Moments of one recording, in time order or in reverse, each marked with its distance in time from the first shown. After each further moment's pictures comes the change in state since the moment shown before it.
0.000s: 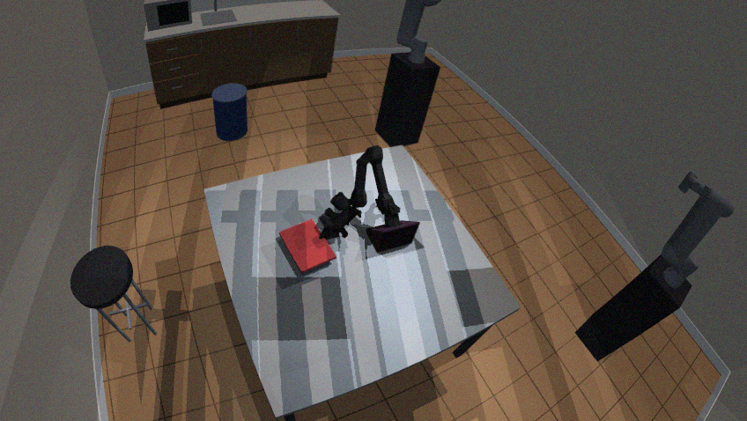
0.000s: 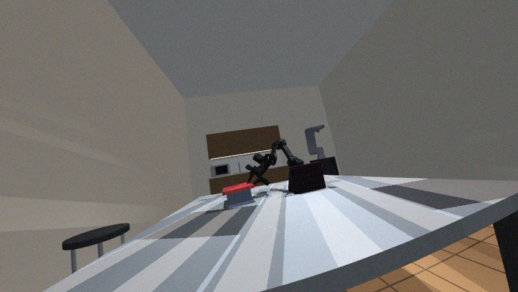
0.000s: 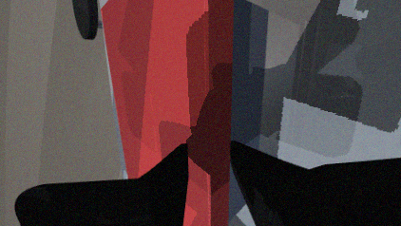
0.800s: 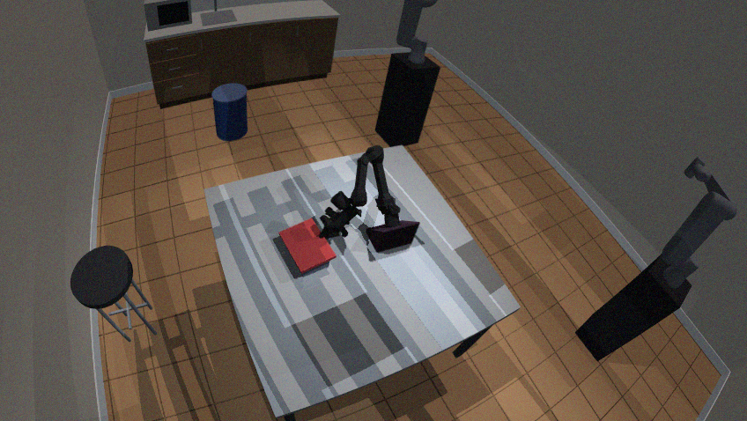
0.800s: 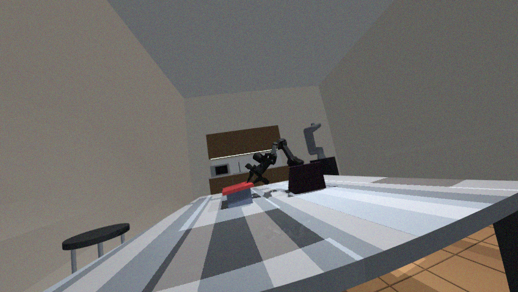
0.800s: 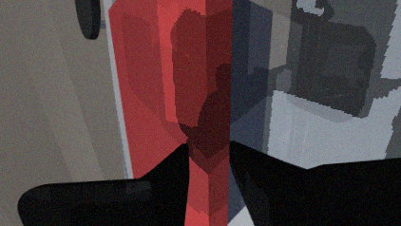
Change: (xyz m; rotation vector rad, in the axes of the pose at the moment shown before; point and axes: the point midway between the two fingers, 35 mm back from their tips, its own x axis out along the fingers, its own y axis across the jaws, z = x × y) arm -0.004 0.005 0.000 0.000 0.001 0.005
